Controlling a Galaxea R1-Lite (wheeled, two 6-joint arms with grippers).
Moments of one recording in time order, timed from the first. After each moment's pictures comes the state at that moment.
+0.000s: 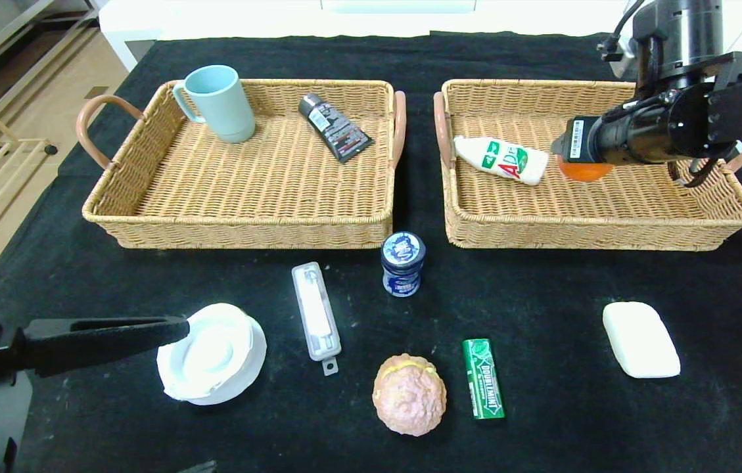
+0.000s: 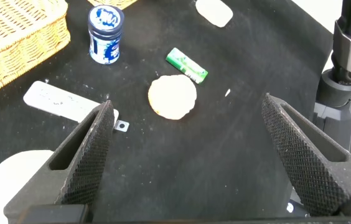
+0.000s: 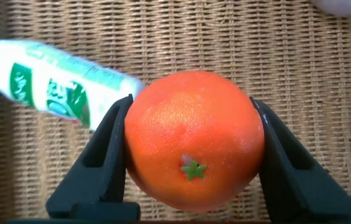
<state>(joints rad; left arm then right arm) -0.59 0.93 -0.70 -0.06 -0.37 0.12 0.33 1.97 -1.98 0.35 -0.40 0.16</state>
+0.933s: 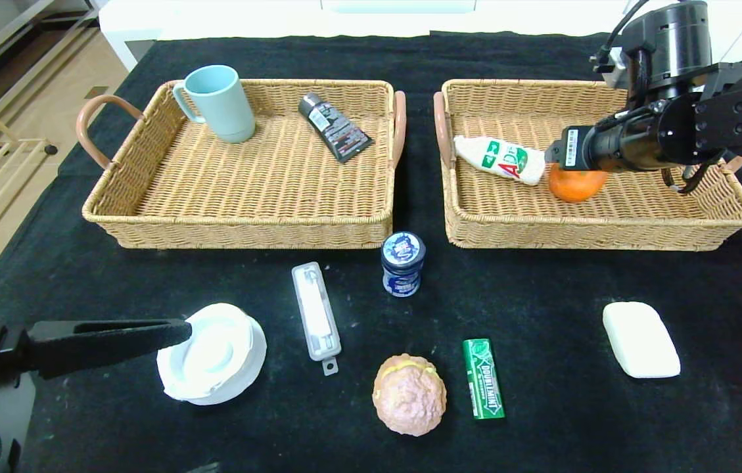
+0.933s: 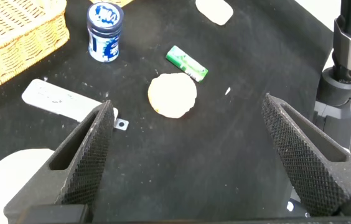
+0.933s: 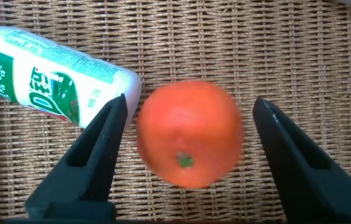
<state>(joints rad) -0.59 0.94 -0.69 -0.06 -0.37 0.12 0.32 1.99 -1.97 0.36 -0.40 0.16</state>
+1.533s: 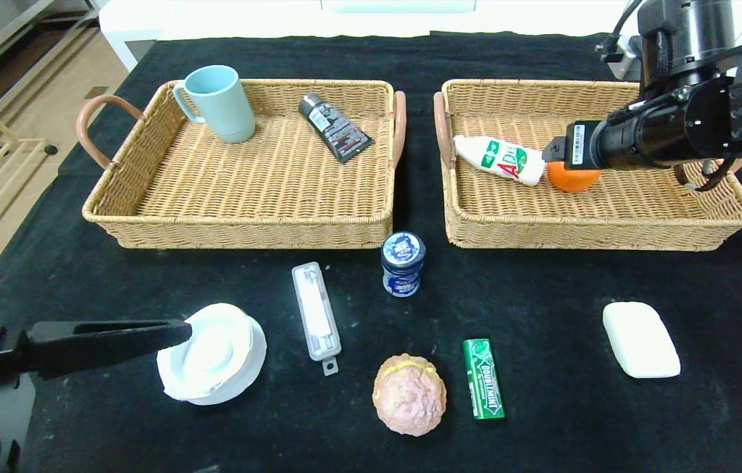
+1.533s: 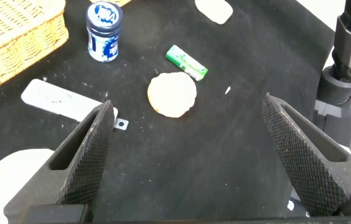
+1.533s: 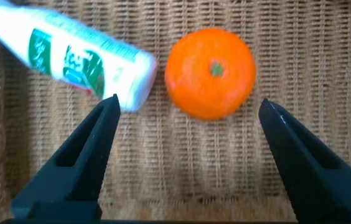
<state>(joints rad) -0.59 0.93 -0.69 -0.06 -0.37 0.12 0.37 1.92 -1.94 0.42 -0.40 0.17</state>
